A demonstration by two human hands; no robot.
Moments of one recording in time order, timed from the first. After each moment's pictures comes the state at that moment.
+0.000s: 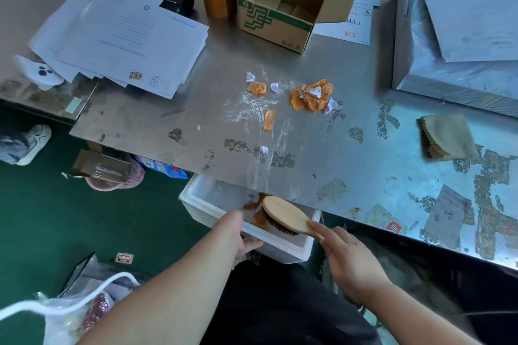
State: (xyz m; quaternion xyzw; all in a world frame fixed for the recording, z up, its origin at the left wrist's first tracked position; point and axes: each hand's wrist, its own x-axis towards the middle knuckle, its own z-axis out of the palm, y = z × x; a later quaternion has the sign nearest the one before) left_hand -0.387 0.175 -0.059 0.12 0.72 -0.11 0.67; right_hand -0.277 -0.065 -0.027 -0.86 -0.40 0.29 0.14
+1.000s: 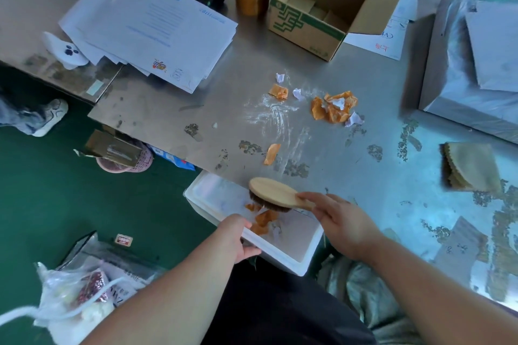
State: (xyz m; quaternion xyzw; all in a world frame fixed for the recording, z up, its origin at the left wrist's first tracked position) left_hand -0.393 0.184 -0.070 0.10 0.74 -0.13 0.66; right_hand -0.209 0.035 0.002 -0.81 -0.44 0.37 0.12
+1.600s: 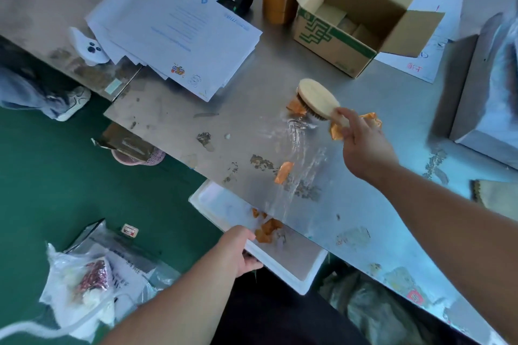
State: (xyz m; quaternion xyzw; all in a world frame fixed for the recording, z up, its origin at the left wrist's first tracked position) left_hand -0.384 0.193 -0.069 0.04 0.73 -0.09 0.67; right_hand -0.094 0.177 0.003 -0.89 -0.39 0.20 0.13
